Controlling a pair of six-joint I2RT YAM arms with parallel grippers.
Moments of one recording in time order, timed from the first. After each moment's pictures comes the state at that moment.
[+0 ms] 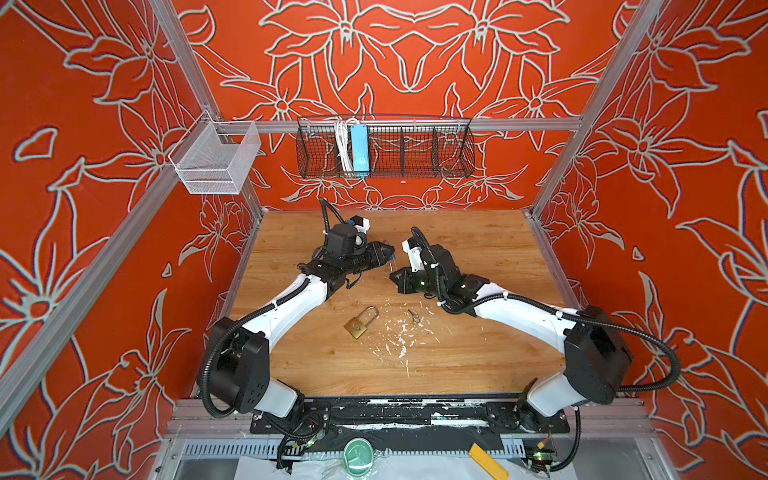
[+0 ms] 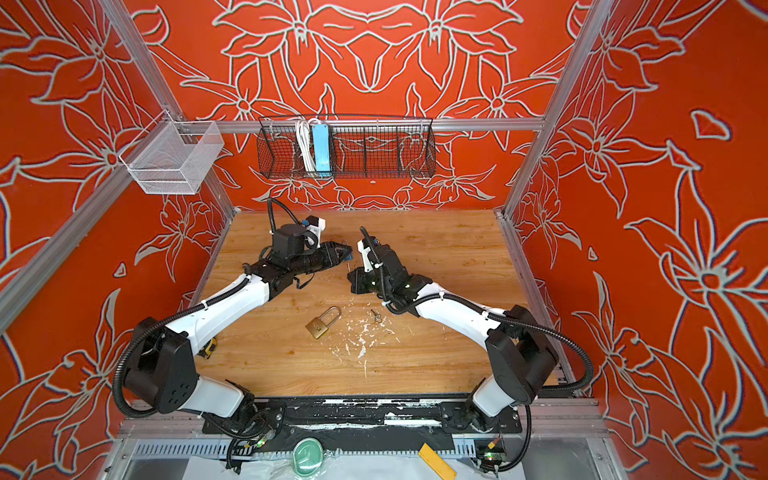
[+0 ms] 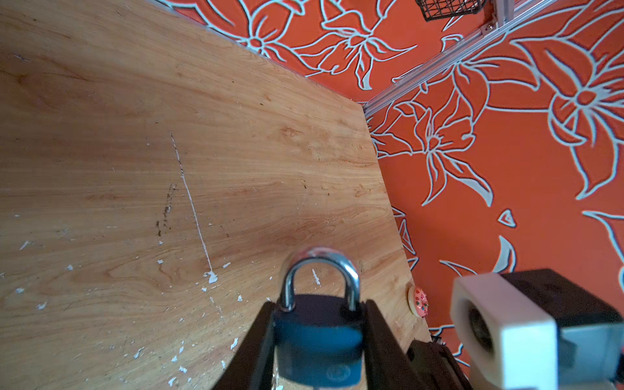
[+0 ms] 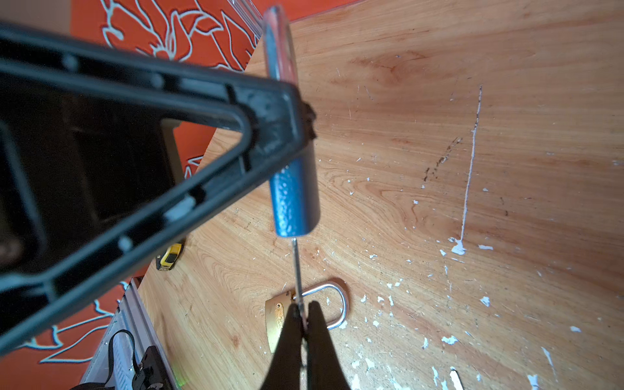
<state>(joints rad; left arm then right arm) -0.38 1.47 1.07 -0.06 0.38 -0.71 0.75 1.55 1.07 -0.05 -0.16 0.61</state>
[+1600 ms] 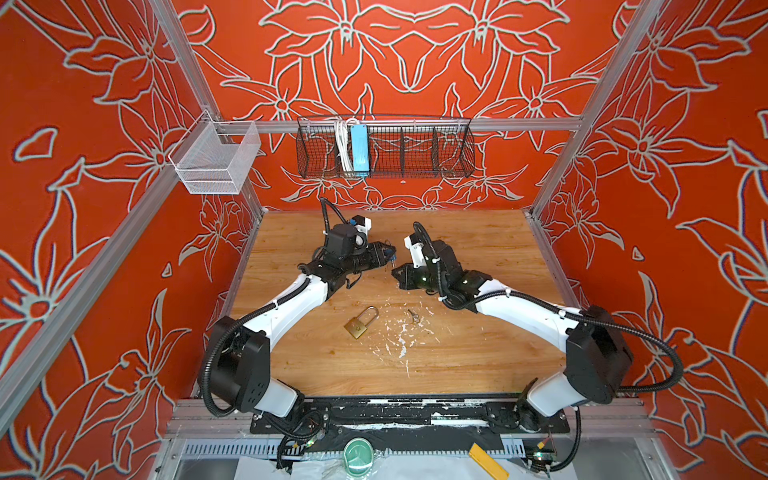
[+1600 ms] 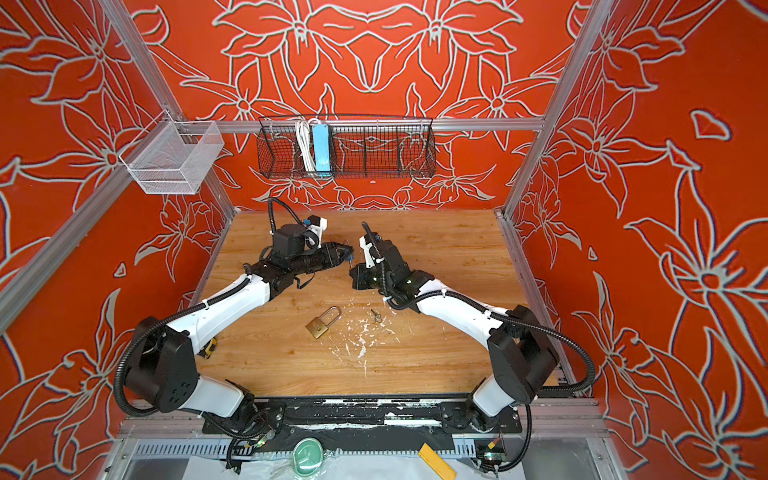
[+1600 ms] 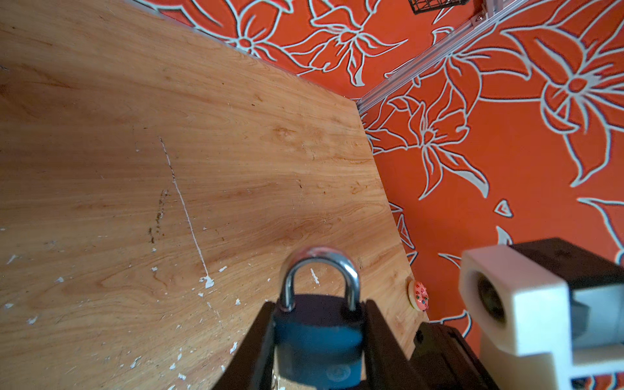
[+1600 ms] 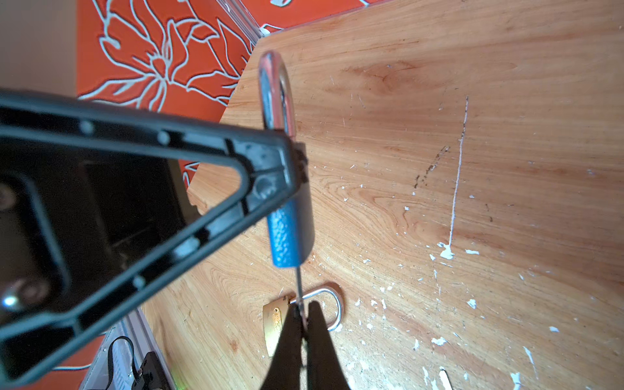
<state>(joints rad) -0.38 1.48 1.07 -0.03 0.41 -0.68 0.72 1.55 1.11 -0.10 -0.16 0.61</state>
